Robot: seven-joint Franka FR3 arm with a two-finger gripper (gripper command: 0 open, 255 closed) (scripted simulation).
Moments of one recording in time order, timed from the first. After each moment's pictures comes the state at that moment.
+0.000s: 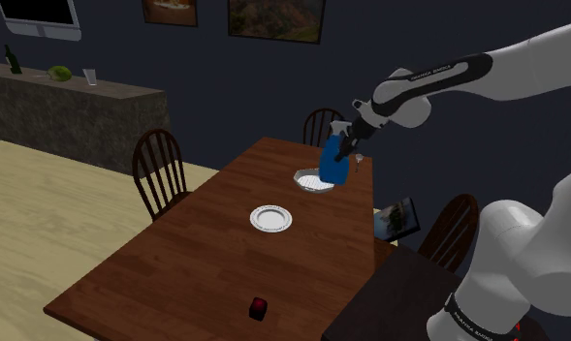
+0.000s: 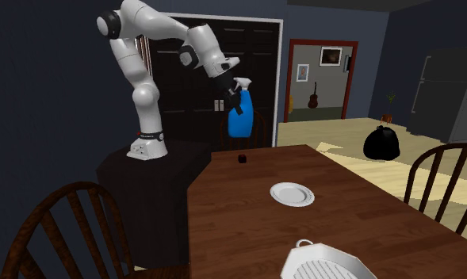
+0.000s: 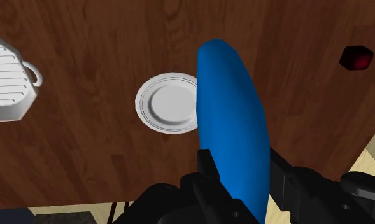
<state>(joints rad) 0.45 -0.34 -0.76 -2.40 0.17 2.48 -0.93</state>
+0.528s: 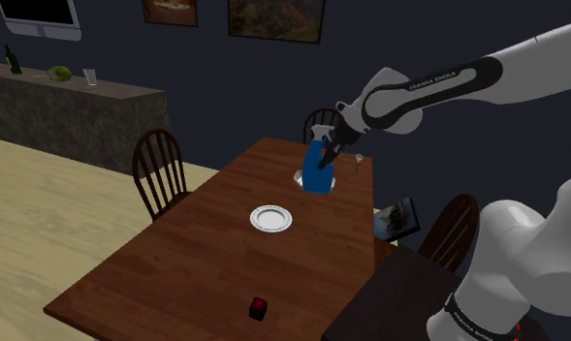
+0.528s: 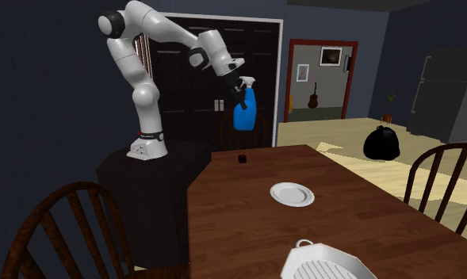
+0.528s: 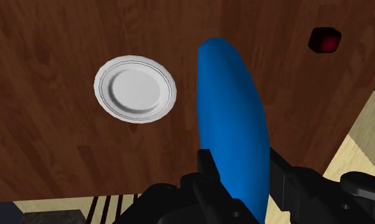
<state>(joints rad) 0.44 -0.39 -0.55 -2.50 0.10 2.56 -0.67</state>
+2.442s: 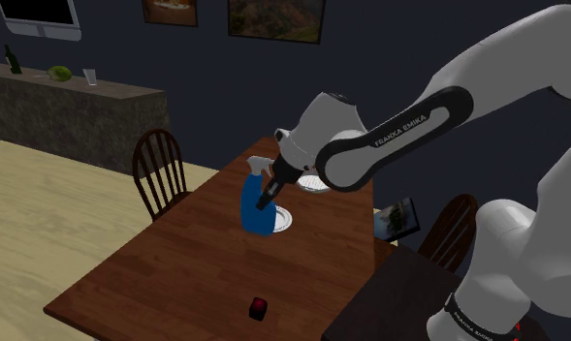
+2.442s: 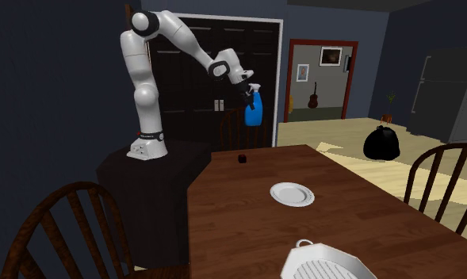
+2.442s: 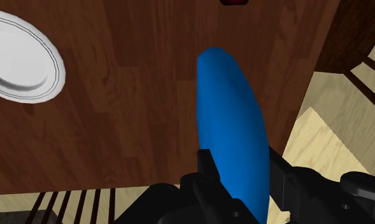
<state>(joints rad) 0.54 -0.15 -0.11 -2.48 0.03 2.79 -0.09</state>
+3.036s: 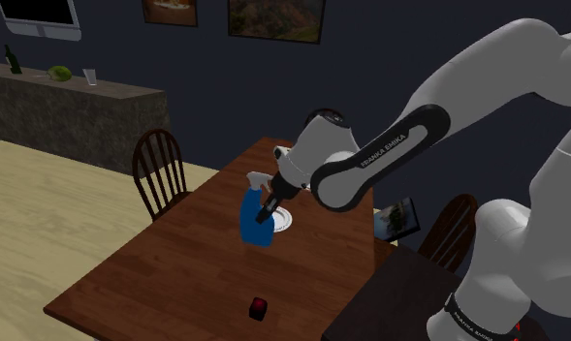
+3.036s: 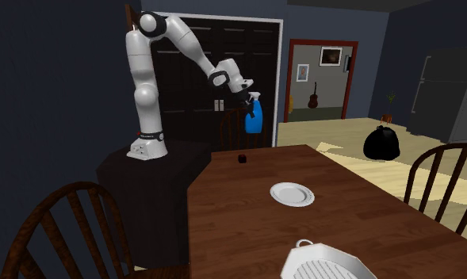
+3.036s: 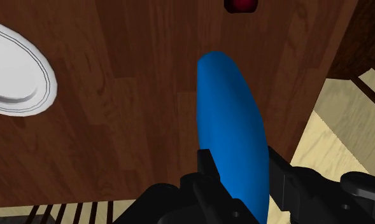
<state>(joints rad) 0.56 -0.05 -0.12 -2.52 0.09 2.93 -0.14</state>
